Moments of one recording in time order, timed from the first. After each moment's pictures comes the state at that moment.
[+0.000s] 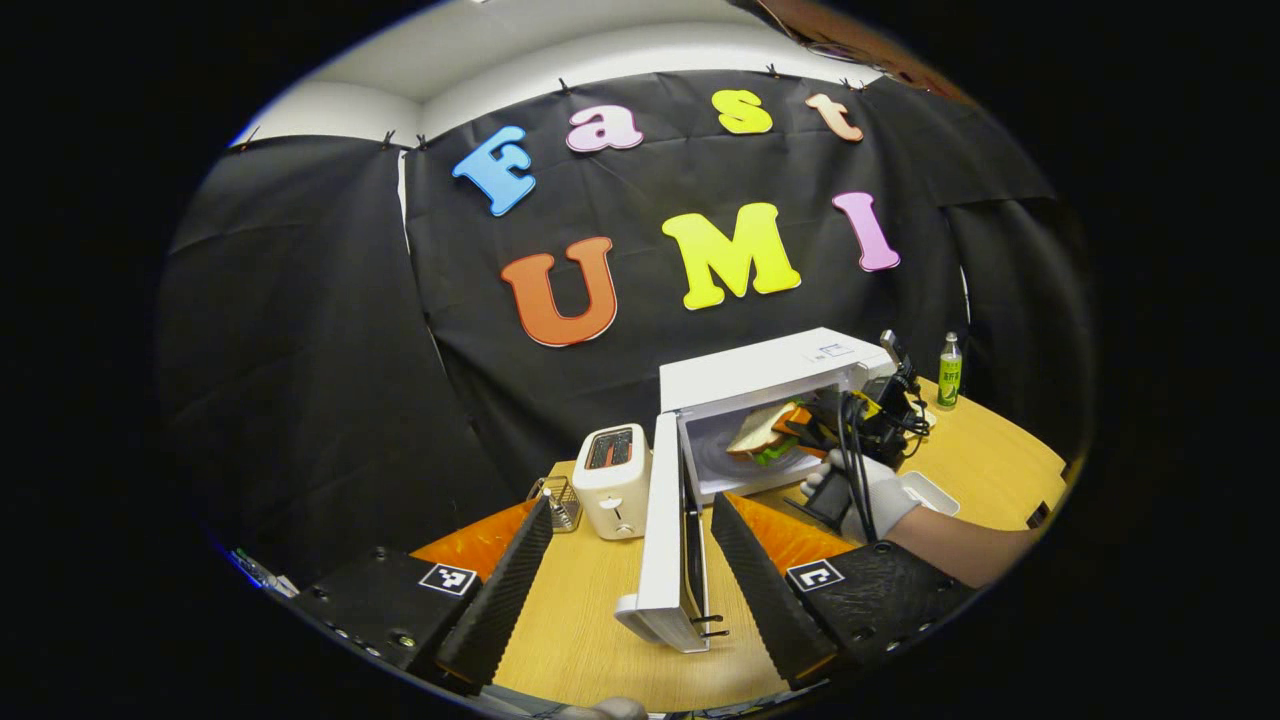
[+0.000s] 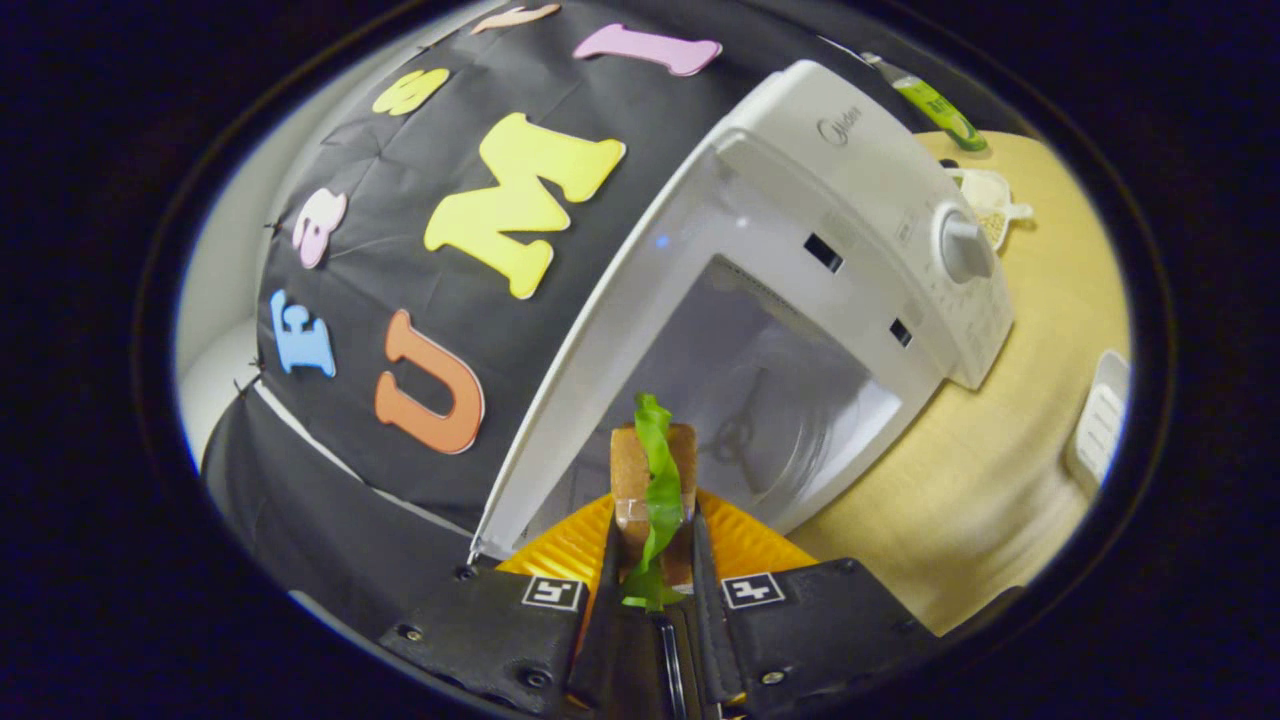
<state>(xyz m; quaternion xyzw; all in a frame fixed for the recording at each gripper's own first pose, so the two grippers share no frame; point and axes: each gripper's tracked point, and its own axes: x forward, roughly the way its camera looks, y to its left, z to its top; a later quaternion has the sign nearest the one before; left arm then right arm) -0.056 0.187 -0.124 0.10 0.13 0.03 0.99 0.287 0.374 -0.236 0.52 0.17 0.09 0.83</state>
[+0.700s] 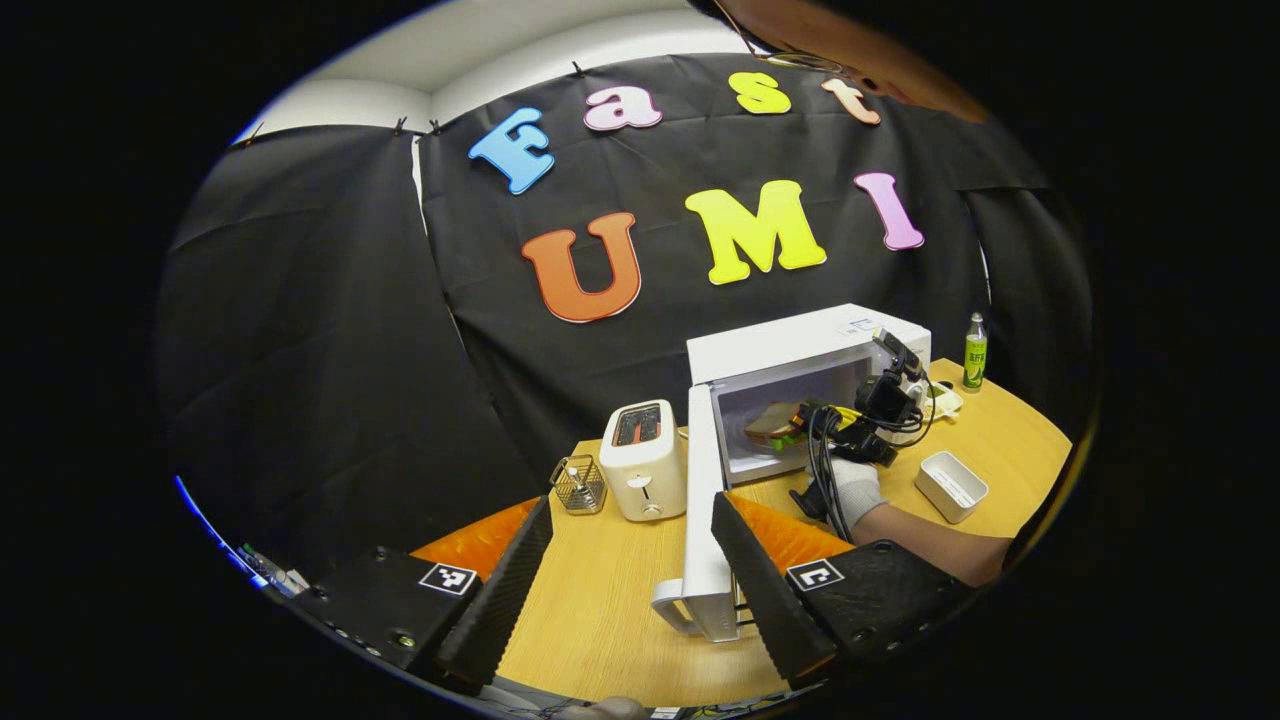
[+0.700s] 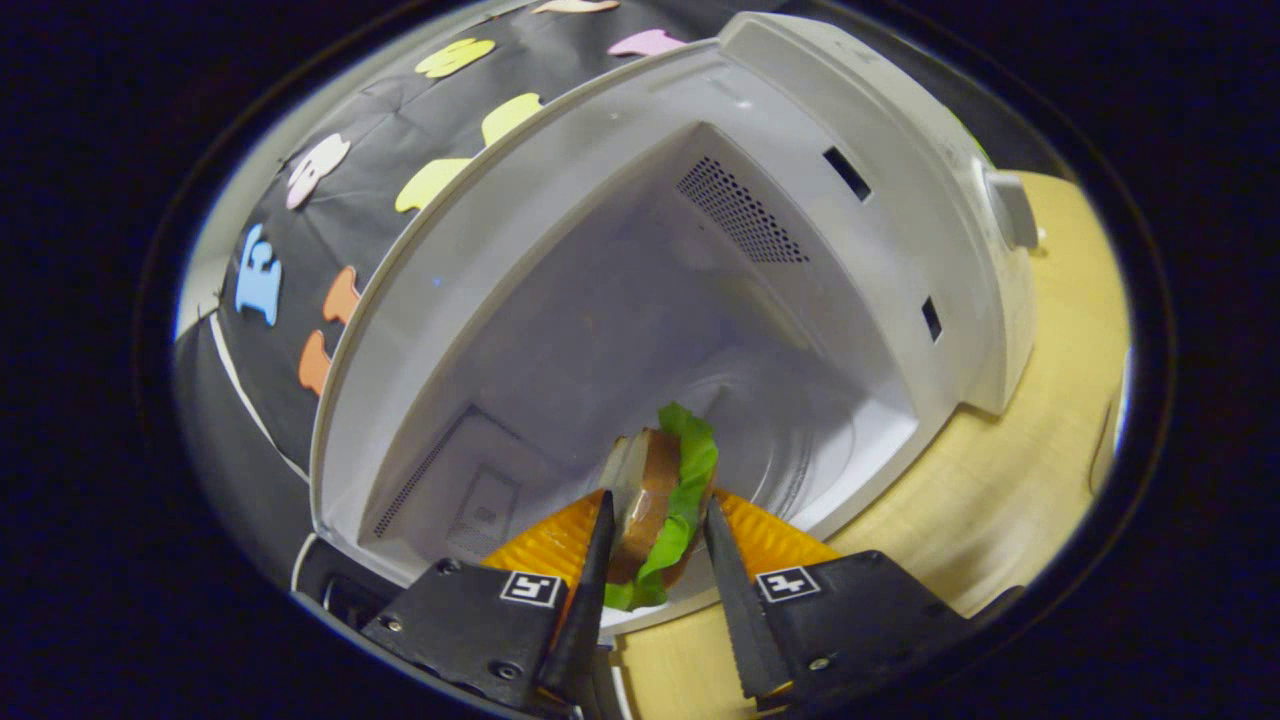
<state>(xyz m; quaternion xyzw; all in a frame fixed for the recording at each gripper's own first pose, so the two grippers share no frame) -0.055 0.221 -0.146 0.10 0.15 0.06 0.98 0.341 0.370 -0.295 0.38 0.15 0.00 0.91</state>
